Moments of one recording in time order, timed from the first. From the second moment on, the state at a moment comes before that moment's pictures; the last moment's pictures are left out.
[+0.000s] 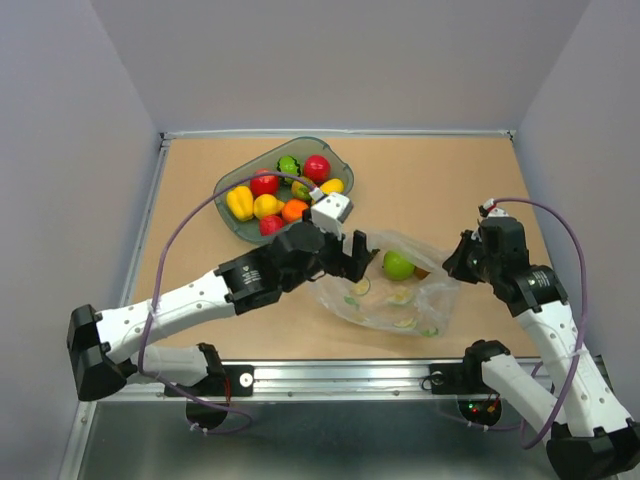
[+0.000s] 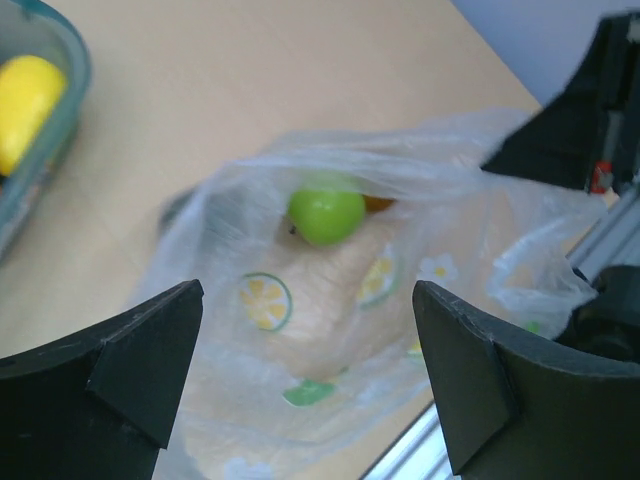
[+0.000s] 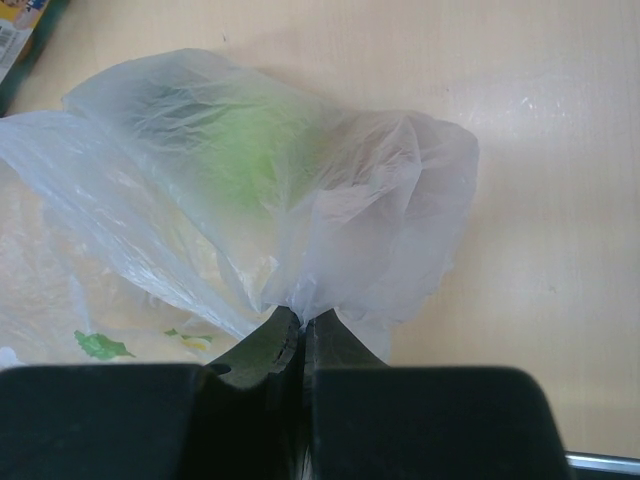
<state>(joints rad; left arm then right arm) -1.07 1.13 1.03 -0.23 -0.29 -0.39 0.24 0.76 0.85 -0.85 0.02 0.48</state>
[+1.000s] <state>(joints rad) -1.22 1.82 1.22 -0.12 -0.60 -0.89 0.24 0.74 0.88 -0.84 -0.14 0.52</state>
